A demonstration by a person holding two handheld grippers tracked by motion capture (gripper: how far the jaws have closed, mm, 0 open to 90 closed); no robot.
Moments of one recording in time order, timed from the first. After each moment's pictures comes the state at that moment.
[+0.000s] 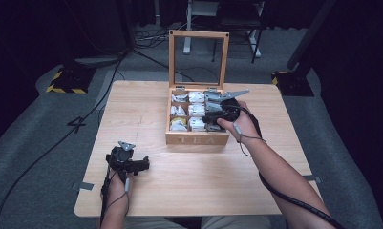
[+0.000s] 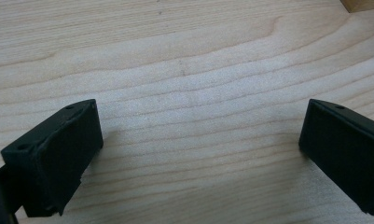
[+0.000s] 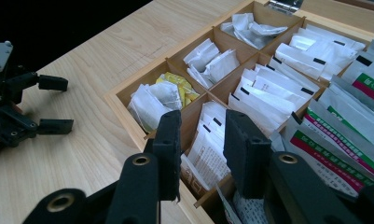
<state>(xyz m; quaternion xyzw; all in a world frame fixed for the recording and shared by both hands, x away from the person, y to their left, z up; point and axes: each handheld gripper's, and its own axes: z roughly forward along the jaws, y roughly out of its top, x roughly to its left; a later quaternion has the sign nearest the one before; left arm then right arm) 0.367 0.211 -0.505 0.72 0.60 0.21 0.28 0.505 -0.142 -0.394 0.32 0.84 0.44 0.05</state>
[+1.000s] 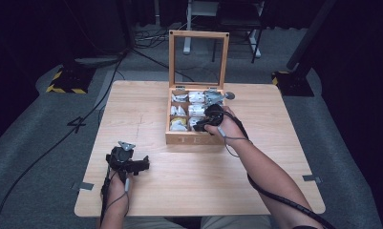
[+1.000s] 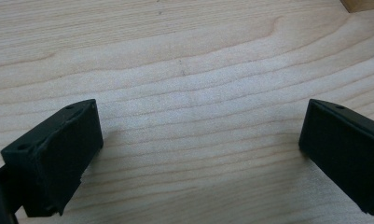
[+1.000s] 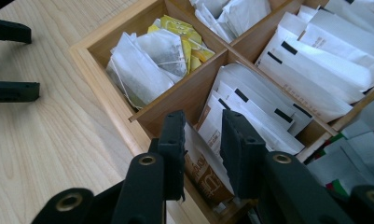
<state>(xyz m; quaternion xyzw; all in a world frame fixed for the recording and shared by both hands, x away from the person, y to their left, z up) 0.367 0.211 -0.505 0.72 0.60 0.21 0.28 0.515 -0.104 -0.429 0.31 0.88 0.35 0.03</state>
